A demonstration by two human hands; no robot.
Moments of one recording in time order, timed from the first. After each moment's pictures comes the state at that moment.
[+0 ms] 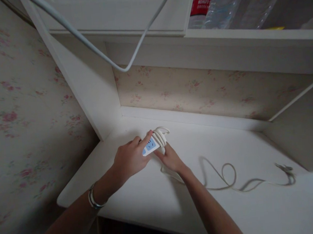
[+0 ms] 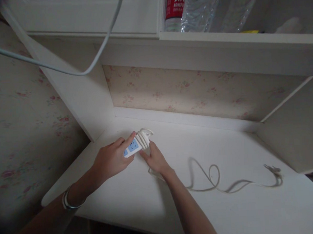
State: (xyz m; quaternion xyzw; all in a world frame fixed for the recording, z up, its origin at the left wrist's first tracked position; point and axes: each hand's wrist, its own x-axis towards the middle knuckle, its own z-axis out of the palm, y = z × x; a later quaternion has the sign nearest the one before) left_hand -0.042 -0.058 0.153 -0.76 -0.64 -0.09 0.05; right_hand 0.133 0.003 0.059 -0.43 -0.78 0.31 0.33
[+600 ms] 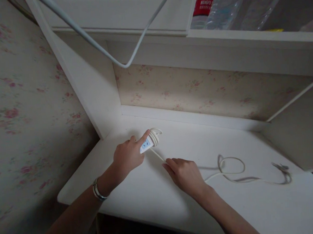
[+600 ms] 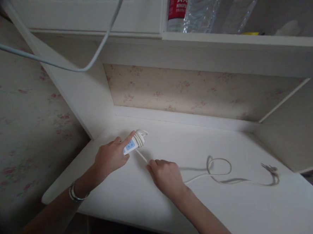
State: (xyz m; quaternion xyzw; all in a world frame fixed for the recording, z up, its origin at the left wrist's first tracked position) left_hand -0.051 -0.050 0.139 -0.73 -0.68 -0.01 0.07; right_hand 0.169 -0.070 0.106 -0.45 -0.88 -0.04 0.13
